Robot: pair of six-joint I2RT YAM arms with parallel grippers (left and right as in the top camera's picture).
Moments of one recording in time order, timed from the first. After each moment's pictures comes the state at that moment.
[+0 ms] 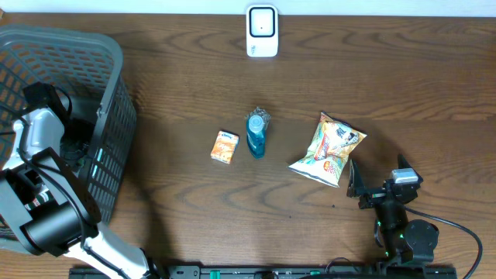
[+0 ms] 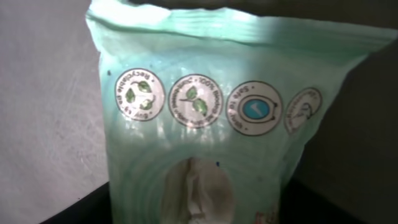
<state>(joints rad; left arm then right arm) 0.52 1.91 1.28 -0.82 -0.05 -0.60 -0.04 0.01 0.01 -0.06 -0.16 0.01</state>
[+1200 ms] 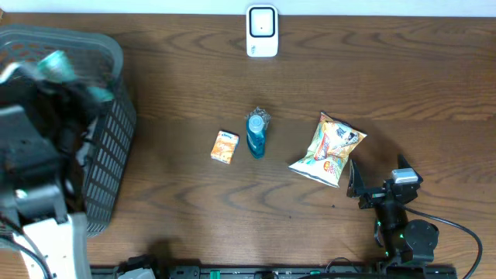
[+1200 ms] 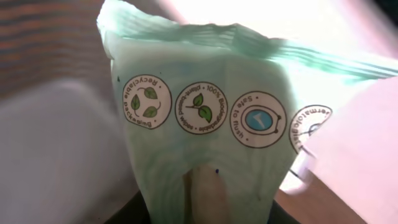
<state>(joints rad) 0.23 1.06 1.29 -0.75 0.05 -0.60 -0.04 0.01 0.01 -0.06 -0.16 0.01</state>
